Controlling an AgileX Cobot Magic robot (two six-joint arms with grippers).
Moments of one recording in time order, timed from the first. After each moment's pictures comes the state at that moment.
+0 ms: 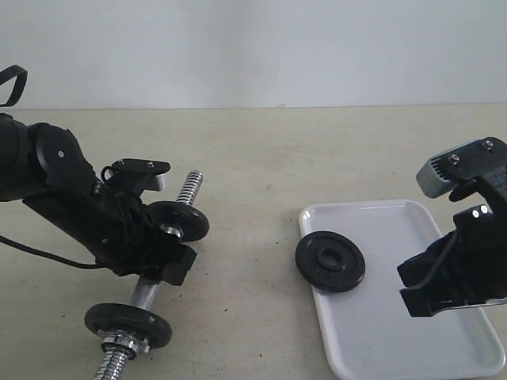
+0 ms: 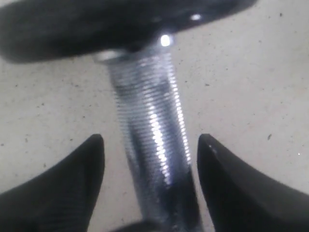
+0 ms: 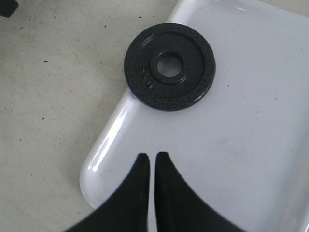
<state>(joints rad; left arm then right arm) -0.42 1.82 -0.89 -0.49 0.45 0.37 0.29 1.15 -0.49 0.70 0.48 -0.81</state>
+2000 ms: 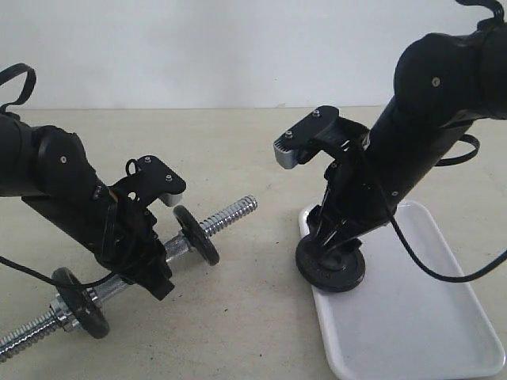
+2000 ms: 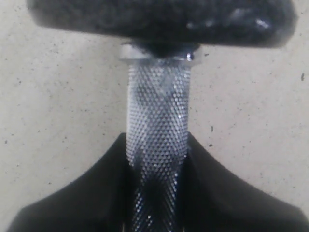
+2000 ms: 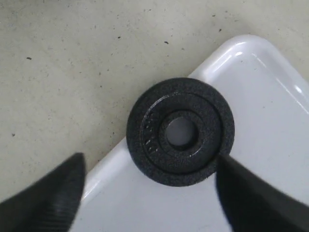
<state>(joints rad) -0.43 1.82 -0.89 -0.33 0.44 0.68 0.53 1.65 -1.04 0.16 0.73 -0.45</state>
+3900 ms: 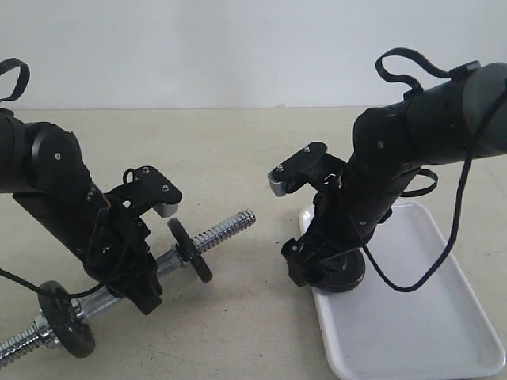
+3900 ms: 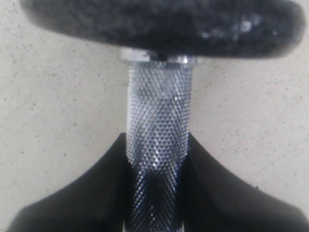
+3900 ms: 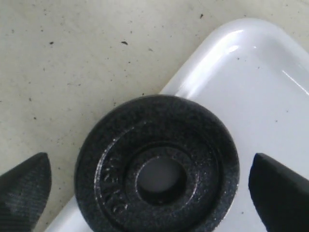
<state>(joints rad) -0.43 1.80 -0.89 -0.32 0.56 0.69 0.54 1.86 -1.05 0.07 0.54 -0.29</state>
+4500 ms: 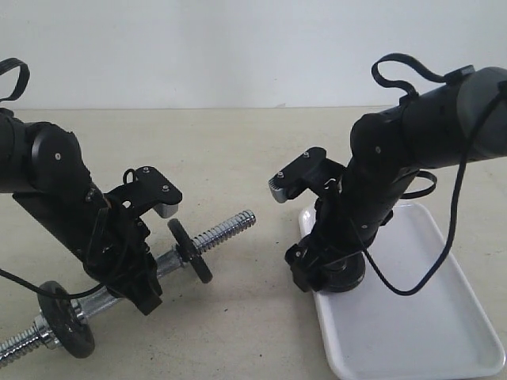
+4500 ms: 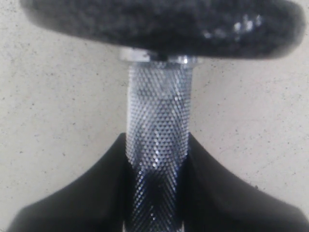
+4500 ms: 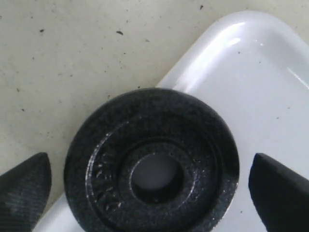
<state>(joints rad) -0.43 1.80 -0.89 -0.32 0.56 0.69 0.54 1.88 -1.05 0.04 0.54 -0.29</state>
